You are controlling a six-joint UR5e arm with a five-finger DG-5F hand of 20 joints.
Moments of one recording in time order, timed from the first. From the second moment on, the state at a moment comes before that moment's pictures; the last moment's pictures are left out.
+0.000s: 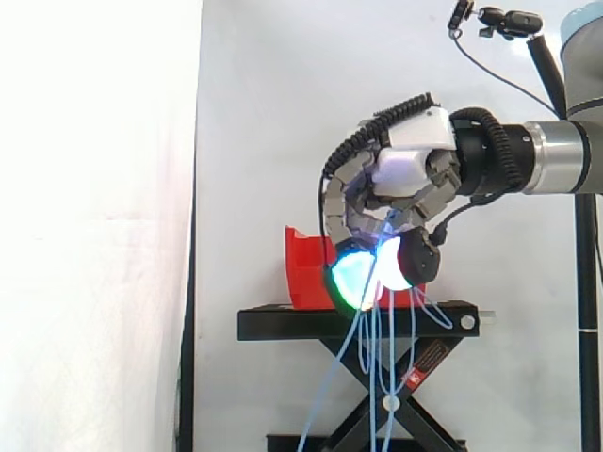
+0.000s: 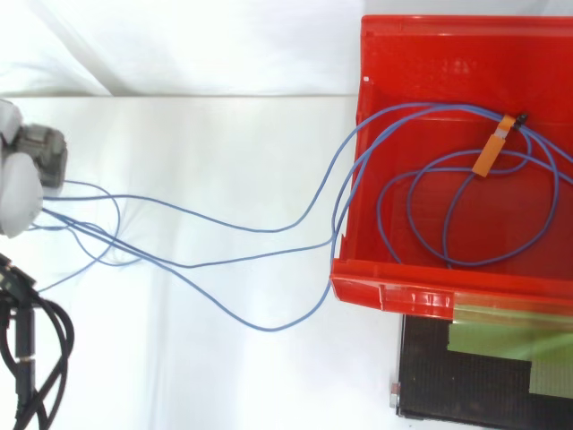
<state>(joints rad) 0.14 -2.16 -1.13 -3.03 -1.54 -1.18</state>
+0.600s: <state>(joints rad) 0.18 -2.16 -1.13 -3.32 -1.36 -0.71</state>
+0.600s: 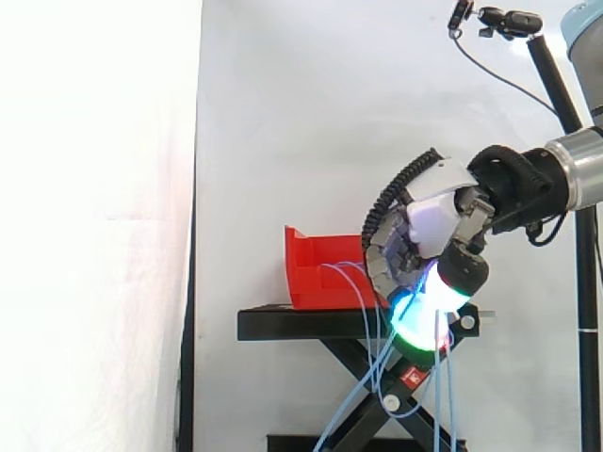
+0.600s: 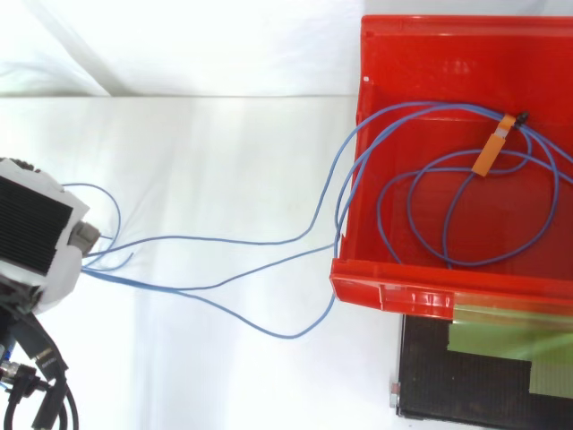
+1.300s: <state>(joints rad) 0.18 -2.16 -1.13 -3.29 -1.37 -0.58</state>
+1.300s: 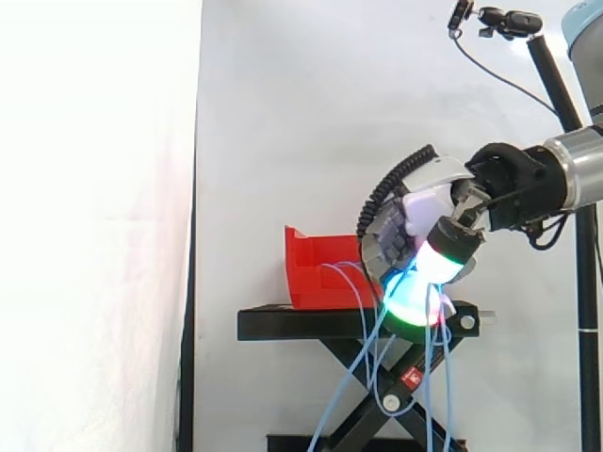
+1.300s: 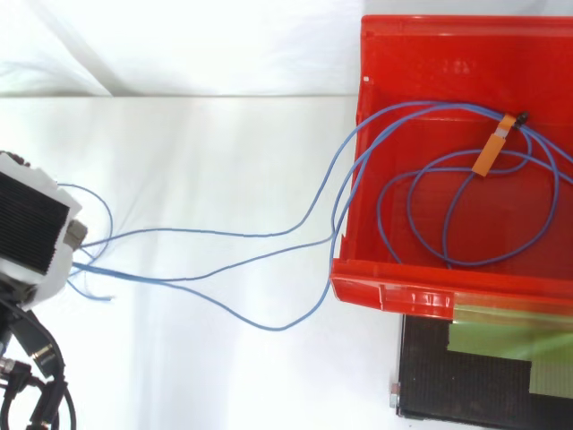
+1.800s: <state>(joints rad) 0.16 -2.16 -1.13 -3.07 -1.50 -0.97</state>
